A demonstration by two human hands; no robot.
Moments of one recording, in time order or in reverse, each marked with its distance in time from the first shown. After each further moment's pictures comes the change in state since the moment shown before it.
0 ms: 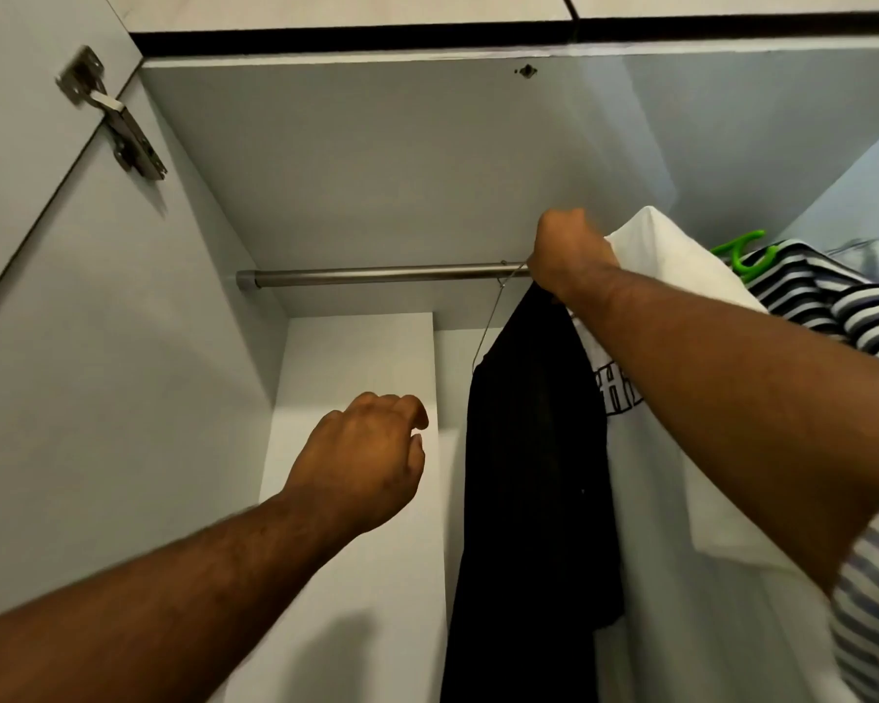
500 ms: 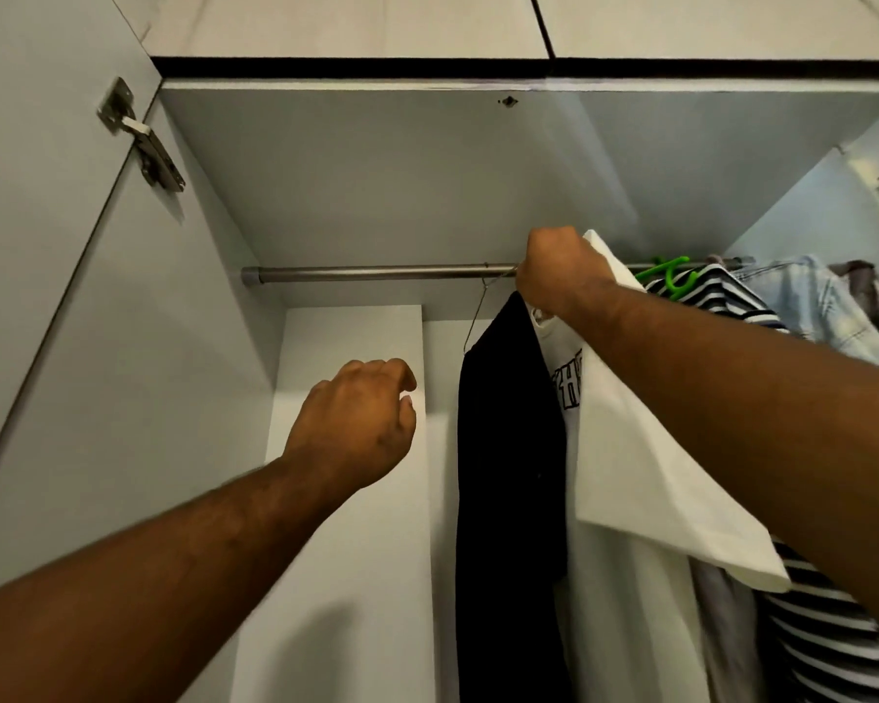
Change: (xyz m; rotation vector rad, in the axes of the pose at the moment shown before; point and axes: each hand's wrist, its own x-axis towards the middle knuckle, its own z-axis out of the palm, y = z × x) left_hand -0.011 0.019 -0.057 -0.081 0.025 -0.076; right_hand -0.056 -0.003 -0.062 0.006 -0.119 -0.030
